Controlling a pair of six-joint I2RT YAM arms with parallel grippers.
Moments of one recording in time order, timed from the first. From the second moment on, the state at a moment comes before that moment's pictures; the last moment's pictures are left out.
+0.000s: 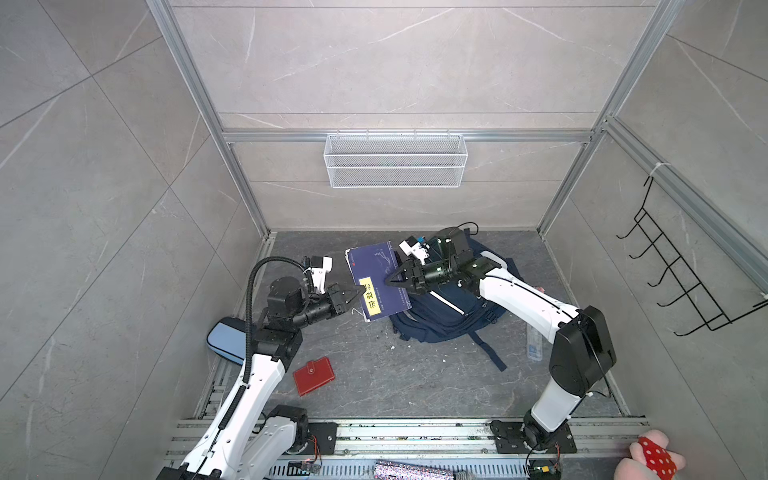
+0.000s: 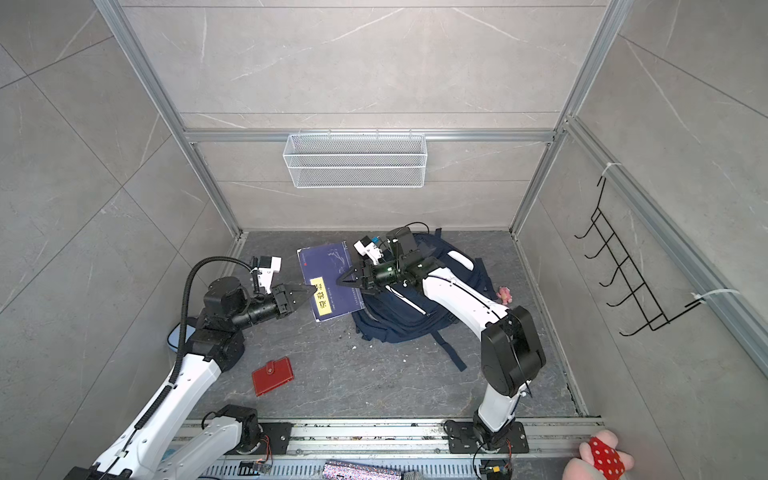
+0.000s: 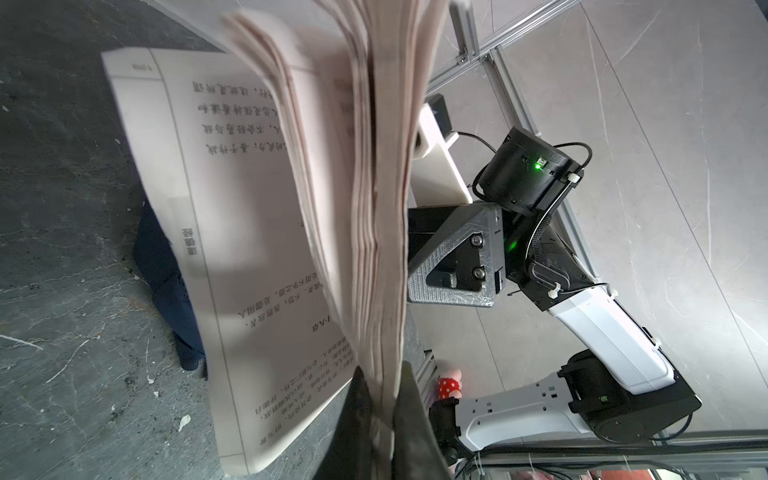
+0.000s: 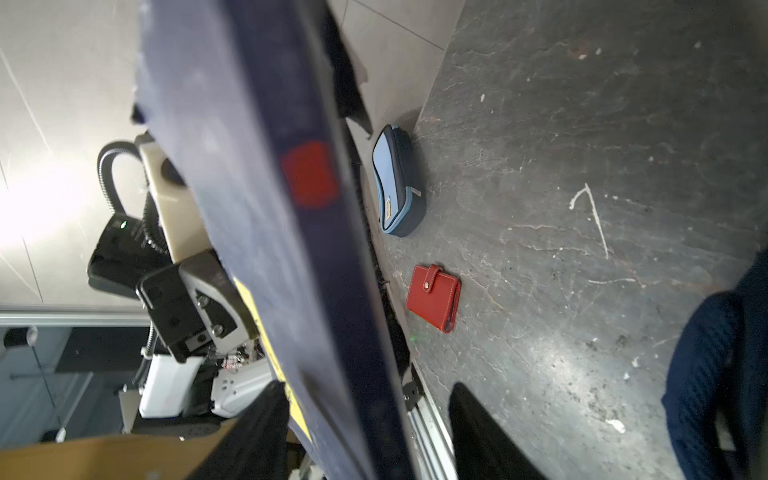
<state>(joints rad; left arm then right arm) -0.21 0.91 0.74 -0.09 0.80 -0.82 0.56 1.74 1.43 -0.27 -1.00 0.68</state>
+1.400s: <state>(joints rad) -0.60 1.19 0.85 0.64 0.14 -1.02 0.49 1.62 1.51 0.17 -0.56 1.05</state>
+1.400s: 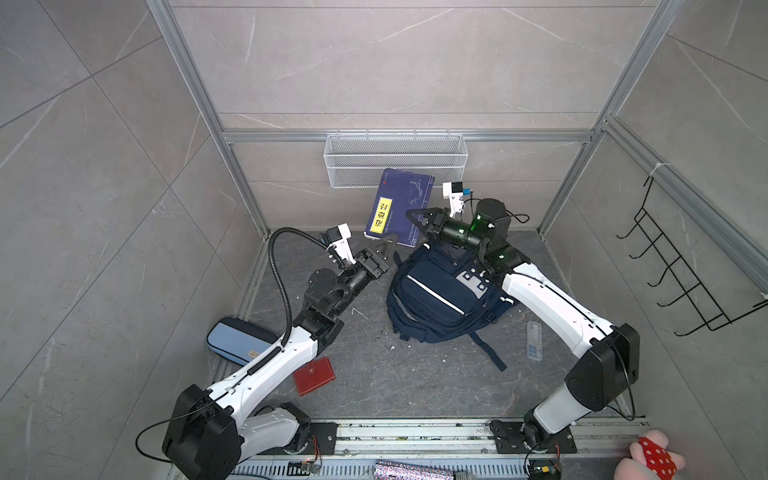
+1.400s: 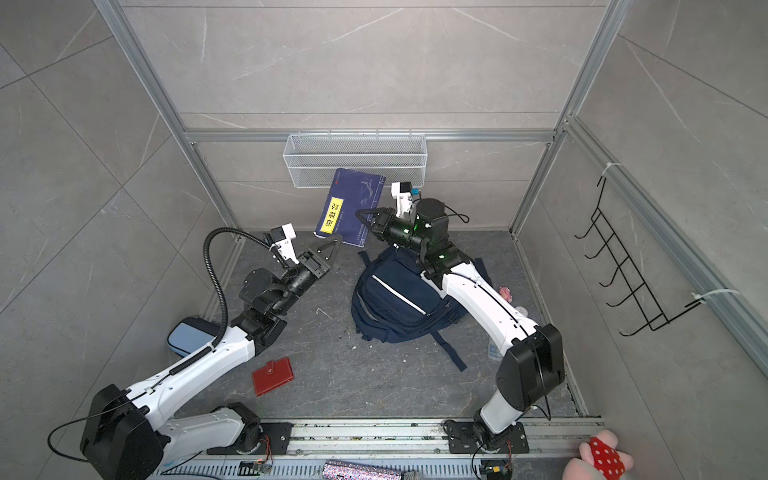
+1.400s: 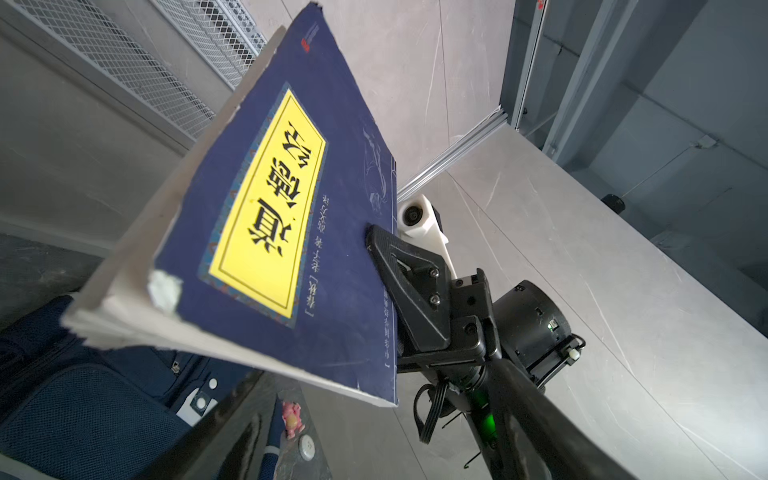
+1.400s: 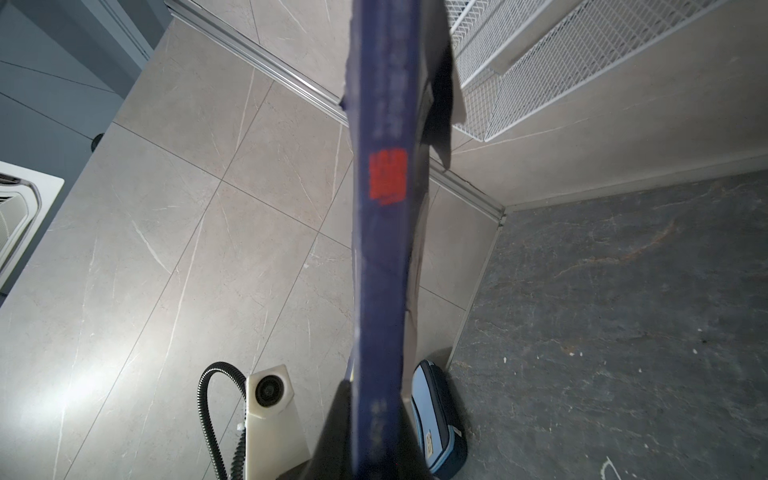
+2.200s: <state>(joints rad) -0.61 1.30 0.91 0.74 0.10 -1.09 0.49 1.51 1.34 0.28 -0.54 1.13</state>
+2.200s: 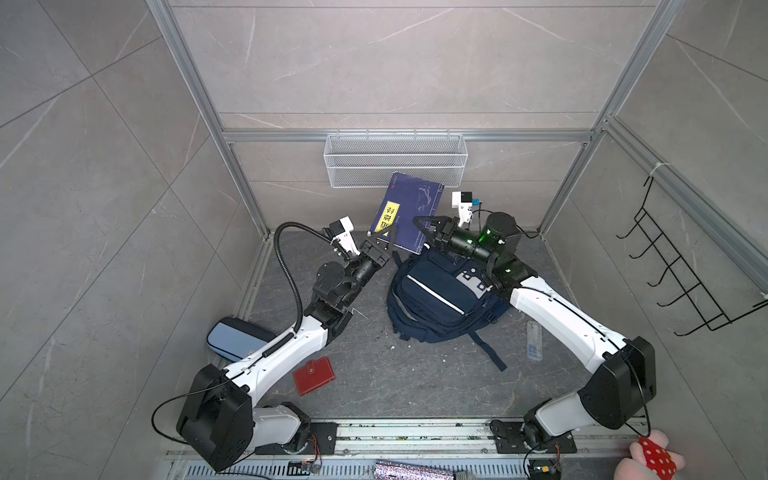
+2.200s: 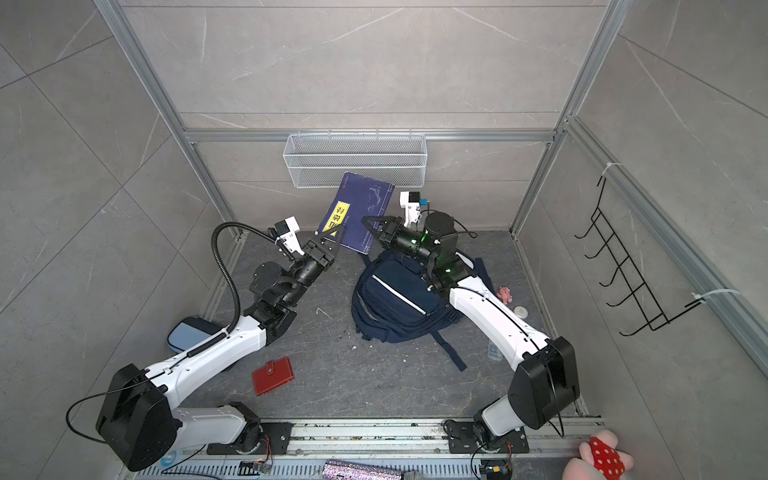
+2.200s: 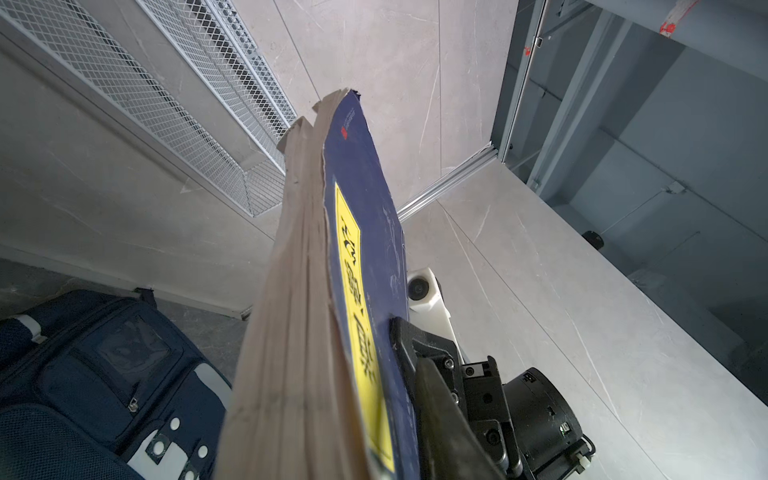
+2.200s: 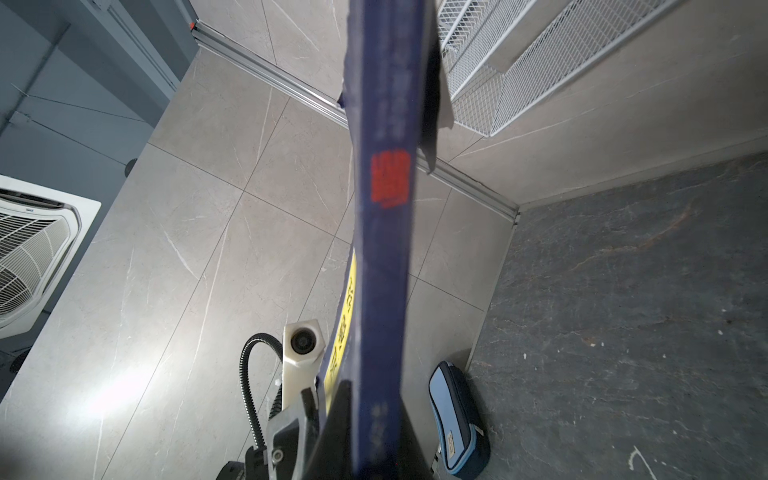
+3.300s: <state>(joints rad) -0.54 0.94 0.74 0.35 0.08 -1.02 0.55 1.50 1.52 -0.32 -0.56 0.71</state>
